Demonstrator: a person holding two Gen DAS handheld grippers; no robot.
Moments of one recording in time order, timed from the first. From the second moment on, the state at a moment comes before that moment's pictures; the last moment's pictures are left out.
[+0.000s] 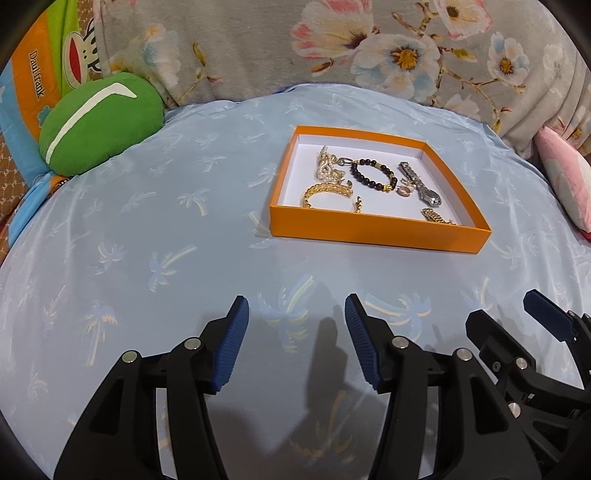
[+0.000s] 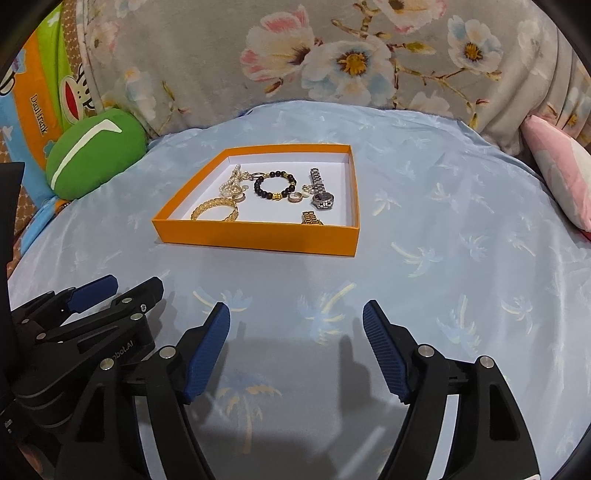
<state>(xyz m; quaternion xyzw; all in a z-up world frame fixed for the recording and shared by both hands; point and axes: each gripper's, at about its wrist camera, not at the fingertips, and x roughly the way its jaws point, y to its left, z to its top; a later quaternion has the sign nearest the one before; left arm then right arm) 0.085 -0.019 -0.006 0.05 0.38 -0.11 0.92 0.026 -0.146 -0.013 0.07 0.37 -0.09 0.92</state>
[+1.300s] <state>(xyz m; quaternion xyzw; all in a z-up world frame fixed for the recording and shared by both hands) 0.082 -0.025 -0.007 0.09 0.37 -0.04 0.92 0.029 -0.147 -0.018 0.06 0.38 -0.11 0.92</state>
